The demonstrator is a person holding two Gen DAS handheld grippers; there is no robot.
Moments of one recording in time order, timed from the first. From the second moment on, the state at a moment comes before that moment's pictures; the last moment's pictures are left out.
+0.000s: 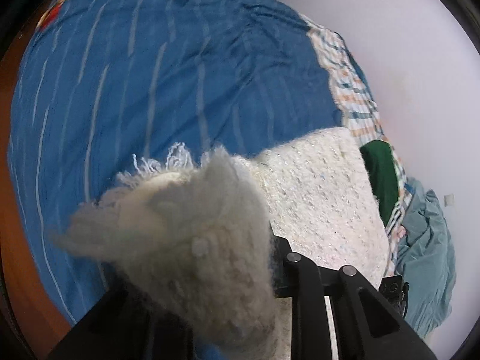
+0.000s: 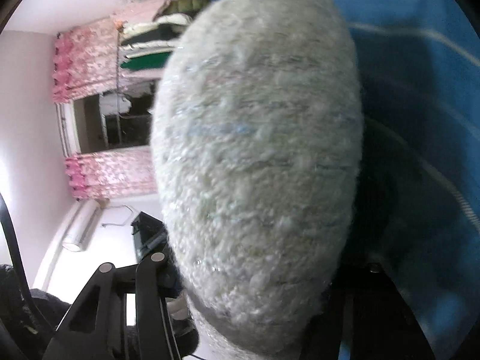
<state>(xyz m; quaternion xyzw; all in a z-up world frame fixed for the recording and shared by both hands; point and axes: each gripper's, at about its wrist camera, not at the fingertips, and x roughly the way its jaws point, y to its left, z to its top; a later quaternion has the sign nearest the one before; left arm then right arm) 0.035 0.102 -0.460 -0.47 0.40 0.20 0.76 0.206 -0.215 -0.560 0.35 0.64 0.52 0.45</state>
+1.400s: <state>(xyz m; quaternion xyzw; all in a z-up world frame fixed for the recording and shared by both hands) 0.593 -0.024 -0.473 -0.29 0.49 -0.09 0.81 0.717 -0.391 -0.505 0.43 0.55 0.36 0.62</state>
